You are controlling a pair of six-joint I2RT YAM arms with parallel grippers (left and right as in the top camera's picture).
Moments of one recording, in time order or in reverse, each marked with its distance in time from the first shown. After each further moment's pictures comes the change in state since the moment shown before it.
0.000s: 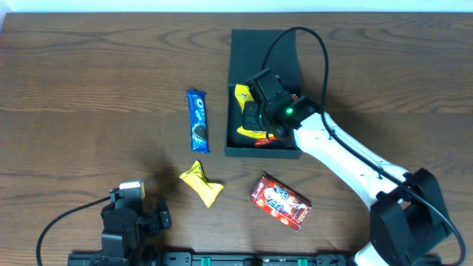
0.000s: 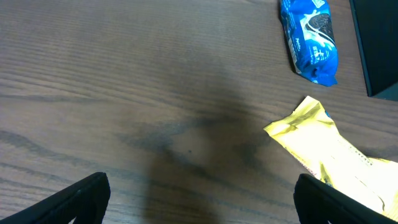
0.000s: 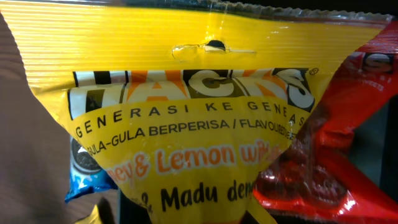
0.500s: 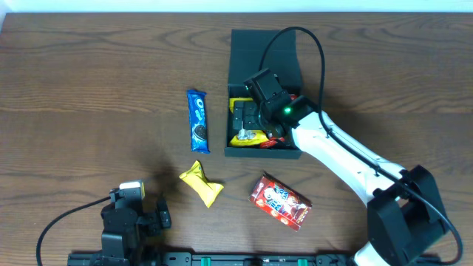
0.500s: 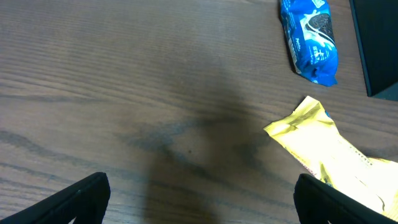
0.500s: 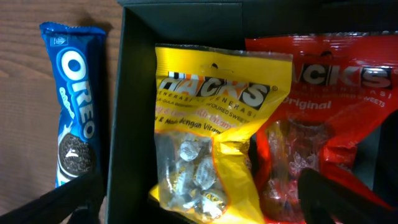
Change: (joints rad) left arm 0.000 0.000 0.000 0.000 0.000 0.000; right arm 0.000 0.013 0.003 0.010 0.019 -0.045
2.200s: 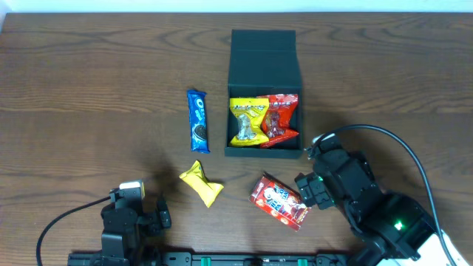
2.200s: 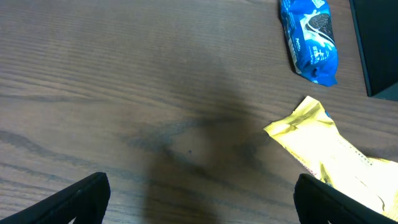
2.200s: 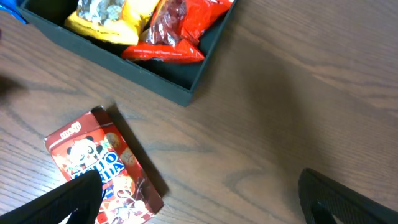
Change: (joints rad) left arm 0.000 0.000 0.000 0.000 0.000 0.000; right arm 0.110 -0.879 -0.394 -0.432 0.290 -0.412
